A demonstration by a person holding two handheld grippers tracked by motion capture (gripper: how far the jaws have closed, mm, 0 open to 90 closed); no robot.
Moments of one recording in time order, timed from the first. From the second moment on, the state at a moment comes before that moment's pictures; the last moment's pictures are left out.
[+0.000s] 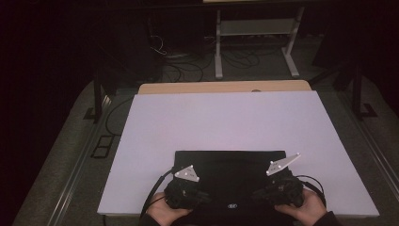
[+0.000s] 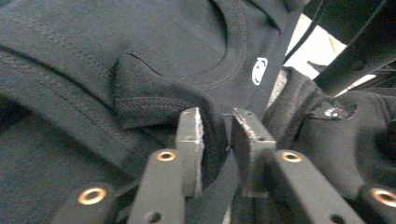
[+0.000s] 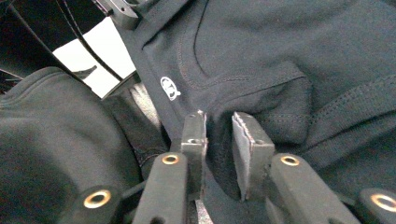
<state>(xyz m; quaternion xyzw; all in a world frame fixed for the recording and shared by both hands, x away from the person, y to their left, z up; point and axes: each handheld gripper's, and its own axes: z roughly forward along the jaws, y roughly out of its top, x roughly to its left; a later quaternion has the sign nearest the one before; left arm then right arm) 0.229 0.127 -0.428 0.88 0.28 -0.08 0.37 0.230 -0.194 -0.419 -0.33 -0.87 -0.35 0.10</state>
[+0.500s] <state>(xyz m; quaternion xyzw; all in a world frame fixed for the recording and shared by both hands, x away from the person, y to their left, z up) 0.231 0.137 -0.420 0.88 0.28 -0.05 0.39 0.227 -0.204 -0.407 -0.34 -0.87 -0.36 0.05</state>
